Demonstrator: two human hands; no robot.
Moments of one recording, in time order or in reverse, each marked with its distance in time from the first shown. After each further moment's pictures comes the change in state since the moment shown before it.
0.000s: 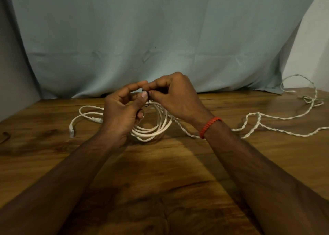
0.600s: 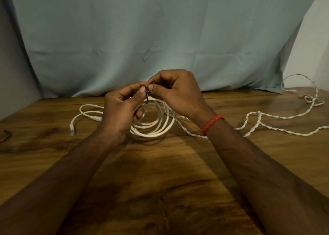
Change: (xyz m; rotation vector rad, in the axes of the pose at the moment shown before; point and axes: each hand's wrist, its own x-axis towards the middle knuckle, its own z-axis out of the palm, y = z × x) left_hand 0.002 0.005 0.001 -0.026 -0.015 0.004; right_hand -0.001 0.000 -0.003 0.140 0.054 -0.011
